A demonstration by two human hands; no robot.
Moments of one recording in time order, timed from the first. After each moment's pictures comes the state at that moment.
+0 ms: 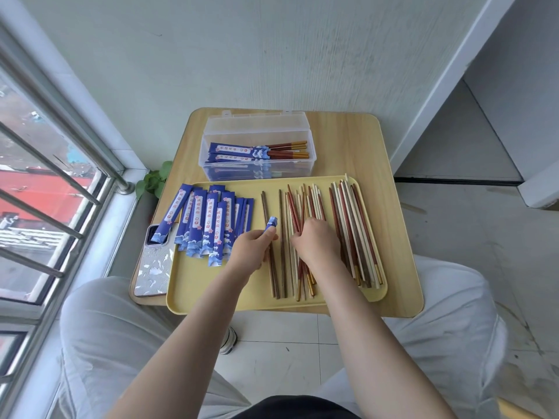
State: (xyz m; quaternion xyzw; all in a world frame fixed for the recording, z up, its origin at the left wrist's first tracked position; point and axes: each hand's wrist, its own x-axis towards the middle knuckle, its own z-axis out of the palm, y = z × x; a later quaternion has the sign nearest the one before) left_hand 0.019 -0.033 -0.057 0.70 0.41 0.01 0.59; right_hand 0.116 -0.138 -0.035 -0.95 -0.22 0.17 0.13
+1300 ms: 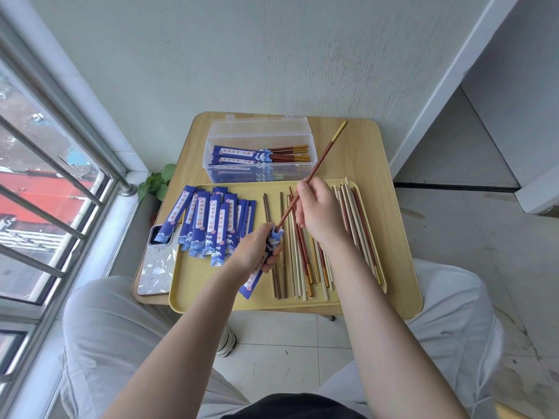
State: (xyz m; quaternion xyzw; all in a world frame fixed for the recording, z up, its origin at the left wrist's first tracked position) left_hand 0.015 -0.032 -0.033 0.64 0.30 -0.09 0.70; right_hand 0.131 -0.133 0.007 -0.77 -0.23 0.18 0.56
